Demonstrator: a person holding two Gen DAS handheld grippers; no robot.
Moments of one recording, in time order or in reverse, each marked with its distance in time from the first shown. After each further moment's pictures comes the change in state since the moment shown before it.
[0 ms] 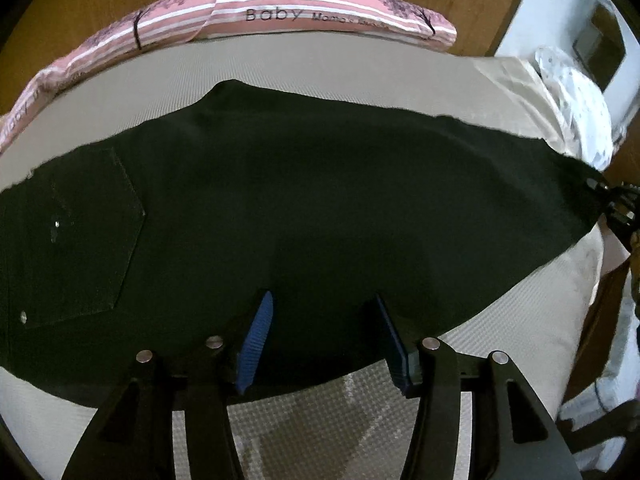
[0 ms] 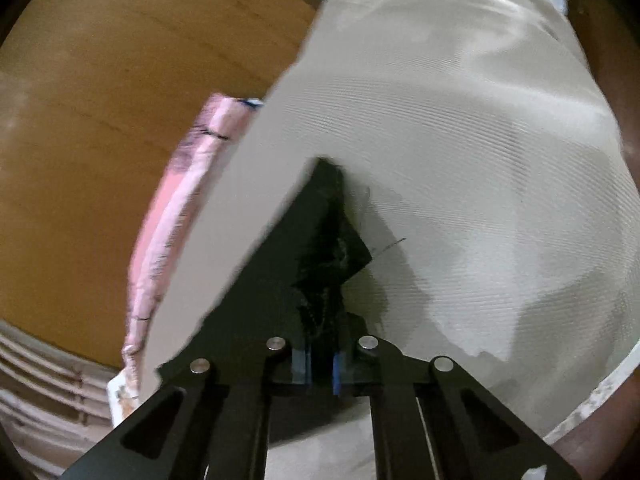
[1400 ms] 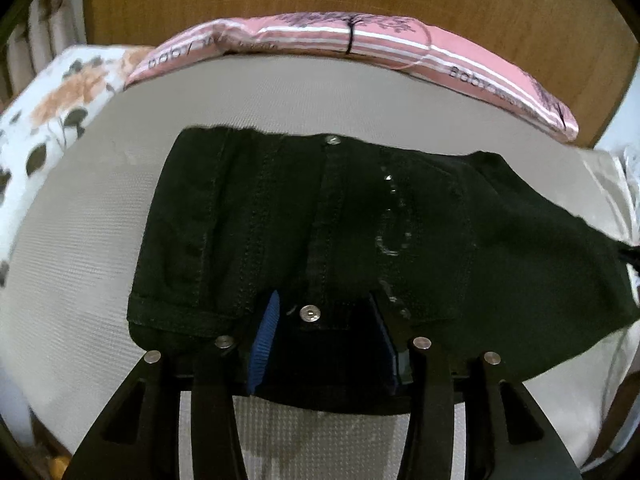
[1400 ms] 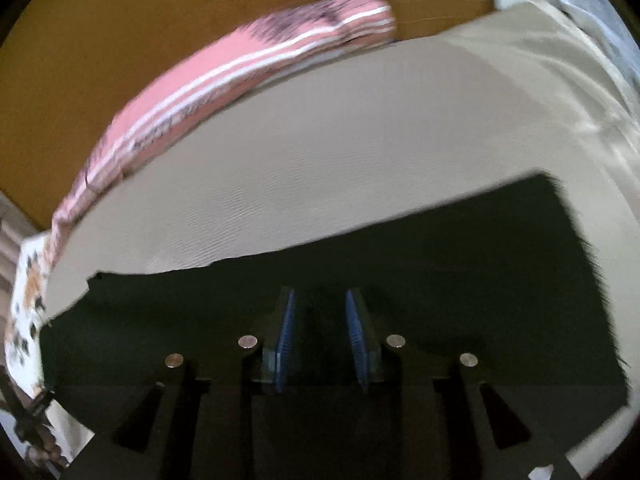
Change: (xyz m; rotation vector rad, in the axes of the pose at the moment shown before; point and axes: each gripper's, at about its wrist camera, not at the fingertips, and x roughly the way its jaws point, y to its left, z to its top) left arm -0.066 0.174 -0.027 -0.258 -0.118 0.258; right arm 0.111 0.127 -0.049 -0.492 0.153 -0.222
